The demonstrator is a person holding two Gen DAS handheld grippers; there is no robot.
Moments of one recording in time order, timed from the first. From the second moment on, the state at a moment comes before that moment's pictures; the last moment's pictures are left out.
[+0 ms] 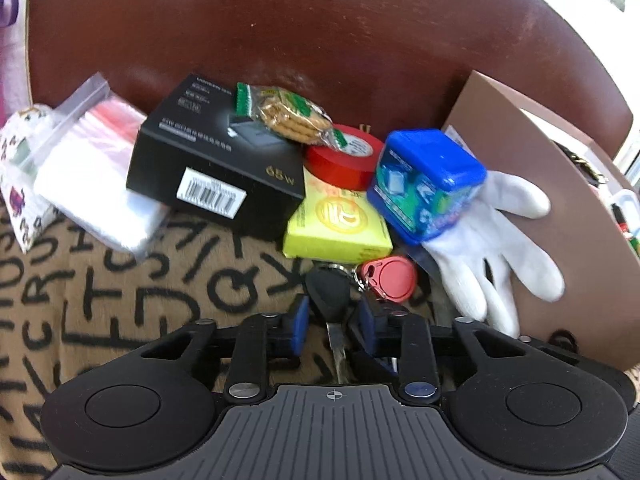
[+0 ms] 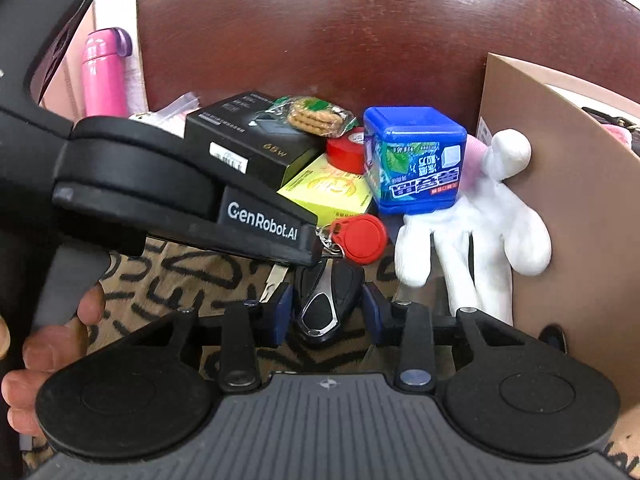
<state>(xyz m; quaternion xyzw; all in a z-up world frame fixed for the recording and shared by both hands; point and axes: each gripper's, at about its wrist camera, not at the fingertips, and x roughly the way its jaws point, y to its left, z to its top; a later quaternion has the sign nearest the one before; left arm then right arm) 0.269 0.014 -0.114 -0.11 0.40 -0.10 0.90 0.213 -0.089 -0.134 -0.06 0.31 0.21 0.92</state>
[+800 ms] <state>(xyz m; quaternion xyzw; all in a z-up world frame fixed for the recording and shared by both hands) 0.126 -0.008 -0.108 -0.11 0.44 -0.15 0.88 0.071 -0.139 -0.123 -0.08 0.33 0.26 0.90</state>
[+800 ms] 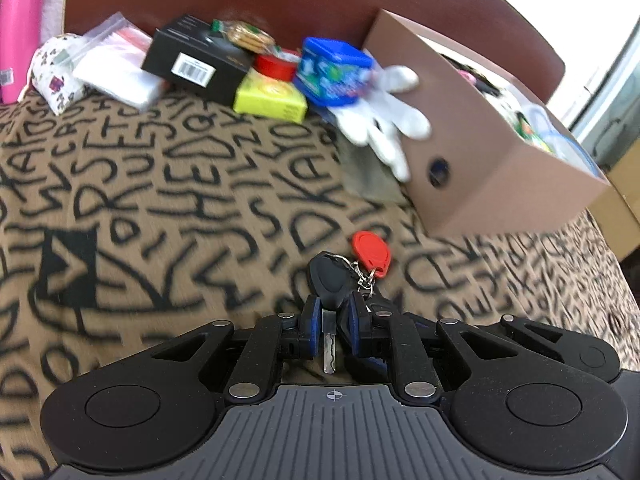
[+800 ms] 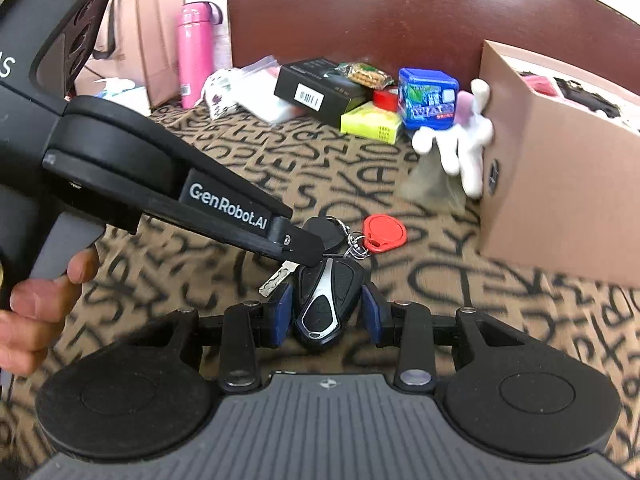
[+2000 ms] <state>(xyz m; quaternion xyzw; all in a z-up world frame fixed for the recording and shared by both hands) 0.111 -0.068 -0.110 -0.02 0.42 -0.17 0.89 0.041 -0.176 -0.126 -0.07 0.33 0.23 0.91</state>
